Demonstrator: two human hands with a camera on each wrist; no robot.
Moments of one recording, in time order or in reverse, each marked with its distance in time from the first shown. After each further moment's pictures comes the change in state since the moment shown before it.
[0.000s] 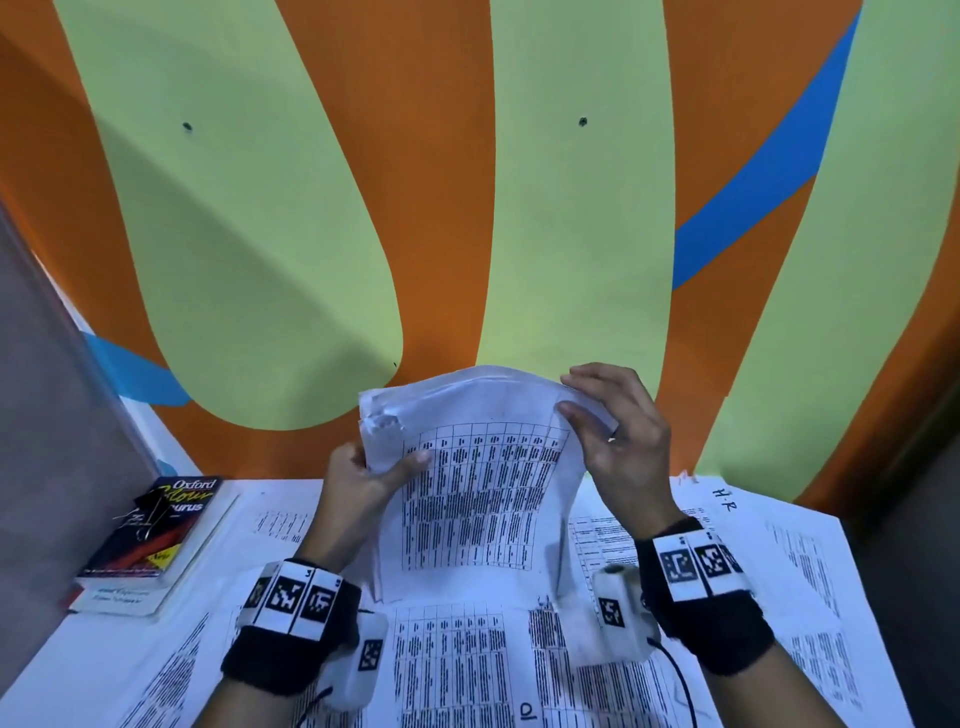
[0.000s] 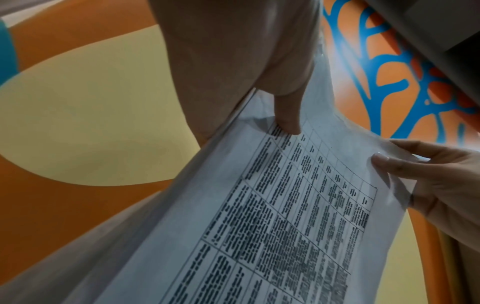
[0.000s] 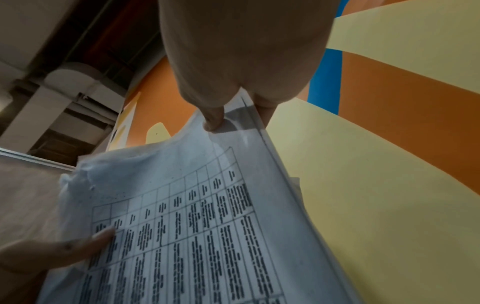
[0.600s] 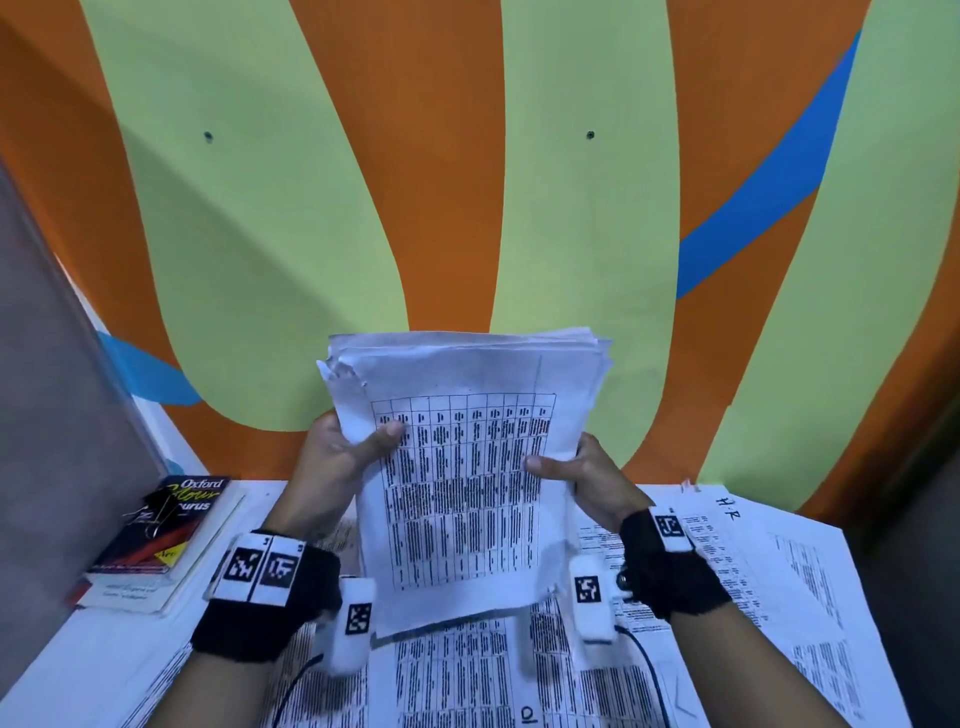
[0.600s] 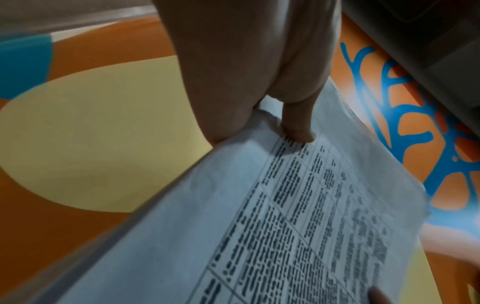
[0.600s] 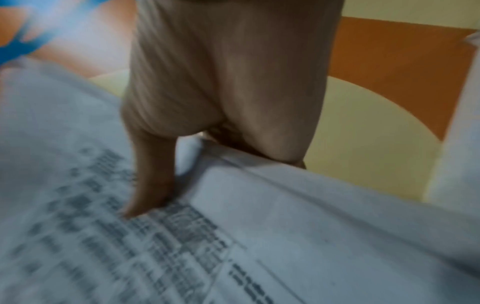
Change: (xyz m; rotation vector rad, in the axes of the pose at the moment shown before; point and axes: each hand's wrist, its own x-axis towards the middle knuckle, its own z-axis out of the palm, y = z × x) left_hand 0.013 0.025 -0.026 -0.152 -0.075 0.075; right_hand -0.009 0.026 0.019 0.576 -0.491 0.861
